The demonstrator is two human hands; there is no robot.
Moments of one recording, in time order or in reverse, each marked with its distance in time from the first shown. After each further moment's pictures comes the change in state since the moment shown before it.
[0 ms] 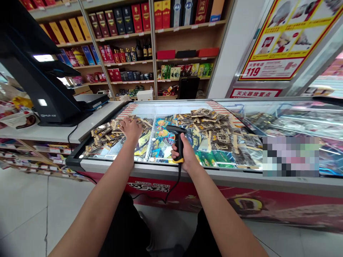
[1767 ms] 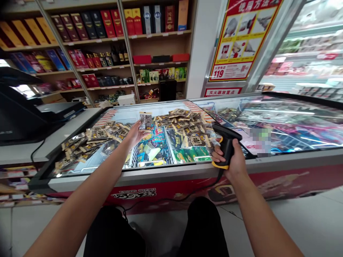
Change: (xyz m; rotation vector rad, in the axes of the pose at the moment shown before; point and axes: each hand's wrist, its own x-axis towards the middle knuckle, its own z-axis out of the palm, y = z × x) left_hand -0.014 0.088 0.036 -1.359 -0.827 -0.225; right_hand -0.118 -0.098 -0.137 -0.056 0.267 -0.508
